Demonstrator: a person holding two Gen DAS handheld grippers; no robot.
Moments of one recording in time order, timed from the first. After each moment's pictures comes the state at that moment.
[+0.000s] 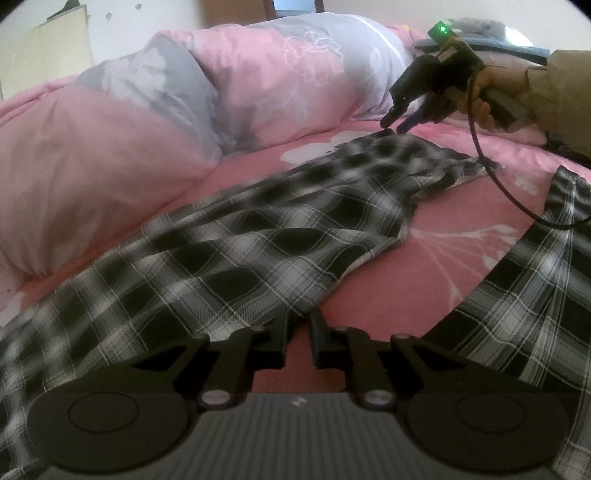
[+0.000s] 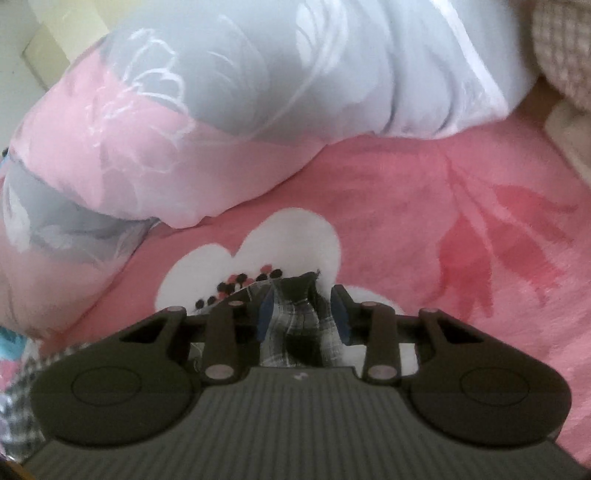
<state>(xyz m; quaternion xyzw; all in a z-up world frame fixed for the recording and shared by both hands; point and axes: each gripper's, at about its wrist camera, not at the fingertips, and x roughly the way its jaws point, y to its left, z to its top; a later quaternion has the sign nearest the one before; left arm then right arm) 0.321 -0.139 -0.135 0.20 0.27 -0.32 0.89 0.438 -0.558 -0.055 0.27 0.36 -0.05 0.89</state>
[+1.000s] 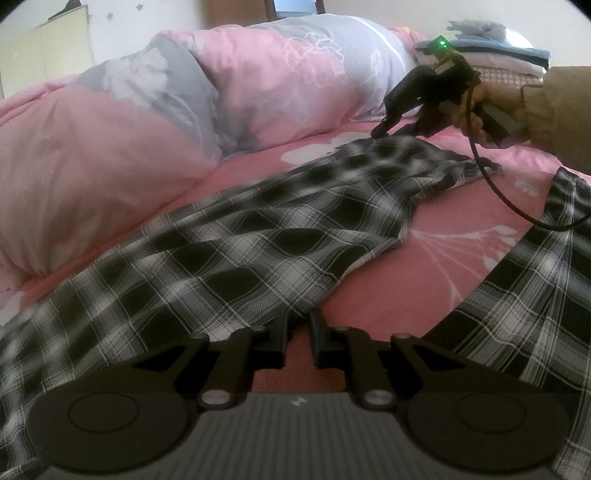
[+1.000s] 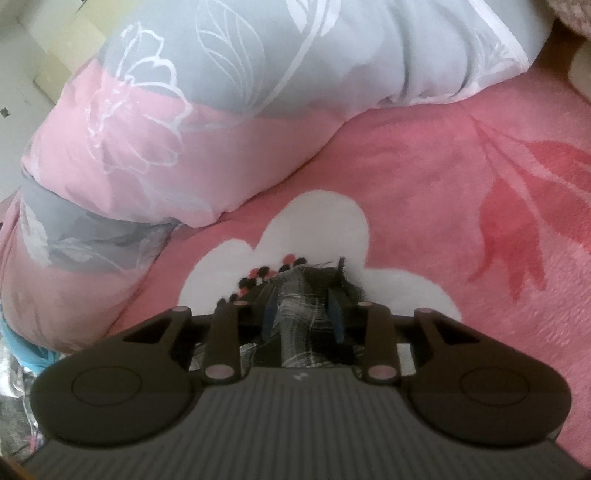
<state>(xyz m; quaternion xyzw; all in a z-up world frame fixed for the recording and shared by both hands) 0.321 -0.137 -0.135 0.20 0.27 -0.32 0.89 0.451 -0.559 -0.078 0.32 0.35 -0.01 0.88</state>
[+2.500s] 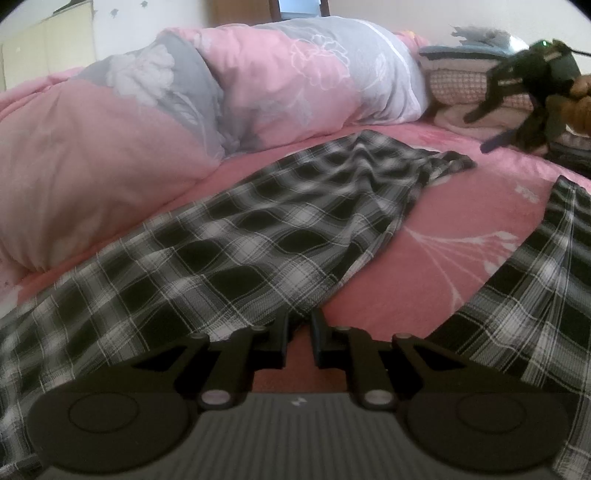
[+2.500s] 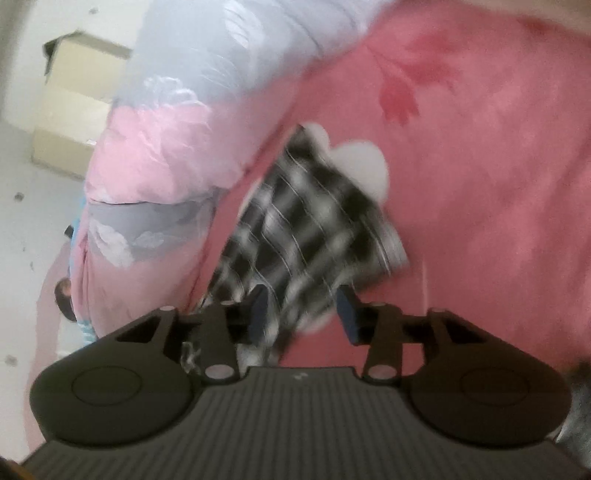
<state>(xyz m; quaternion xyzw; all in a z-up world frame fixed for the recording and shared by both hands) 0.322 -0.130 -0.134 0.18 0.27 -0.33 0.89 0.296 -0.567 -0.064 0.50 0.36 -0.01 0.79</state>
